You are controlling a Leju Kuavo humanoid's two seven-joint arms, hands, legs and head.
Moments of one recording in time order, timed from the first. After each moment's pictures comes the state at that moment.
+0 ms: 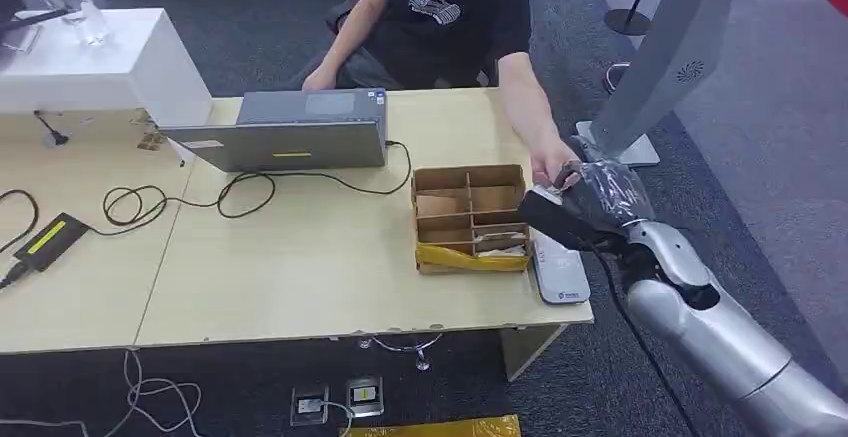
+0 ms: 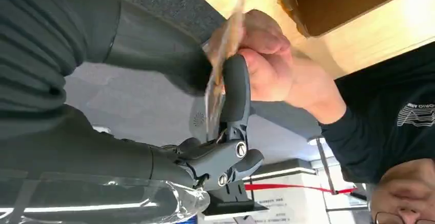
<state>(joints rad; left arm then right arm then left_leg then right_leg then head) -0.12 0.08 -1.13 -0.22 1.18 0.37 -0.05 -0.67 -0.53 0.74 -1.42 0.63 -0.22 0.34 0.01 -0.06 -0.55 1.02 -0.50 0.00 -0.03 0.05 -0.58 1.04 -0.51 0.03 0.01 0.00</state>
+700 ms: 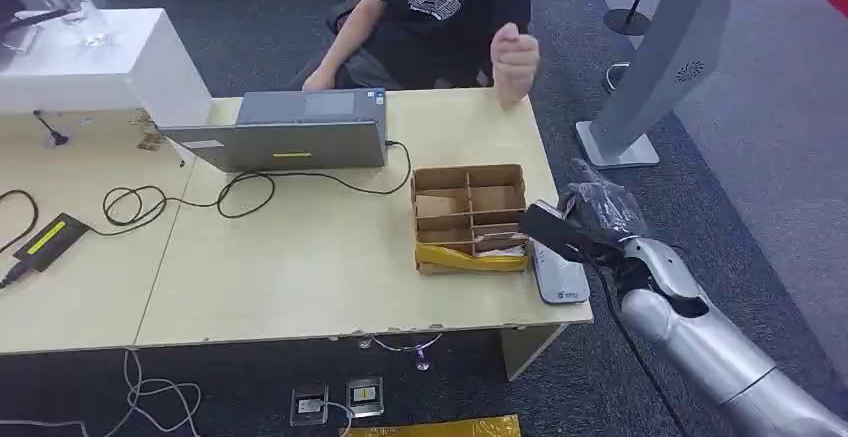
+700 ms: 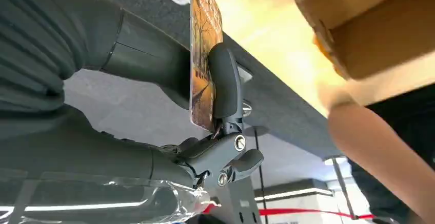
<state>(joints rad) -0.12 0.08 -1.14 -0.22 1.17 0.38 -0.04 -0.62 -0.50 0.74 -1.28 0.60 -0.27 0.28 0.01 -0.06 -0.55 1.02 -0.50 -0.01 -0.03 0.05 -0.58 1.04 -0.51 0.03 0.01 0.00</state>
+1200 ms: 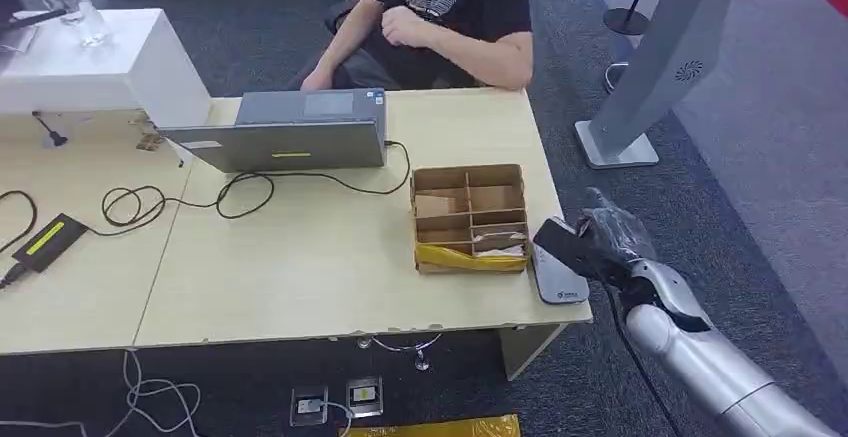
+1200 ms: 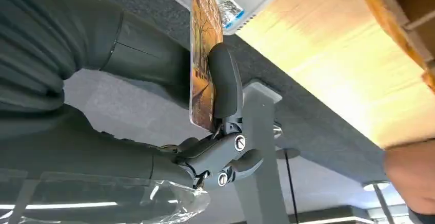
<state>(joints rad) -0.12 0.08 -1.14 -0.22 1.17 0.38 -0.04 -0.57 -0.50 0.74 -1.17 0.54 -0.32 0.26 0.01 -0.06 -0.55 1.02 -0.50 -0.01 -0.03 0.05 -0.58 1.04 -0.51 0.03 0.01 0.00</state>
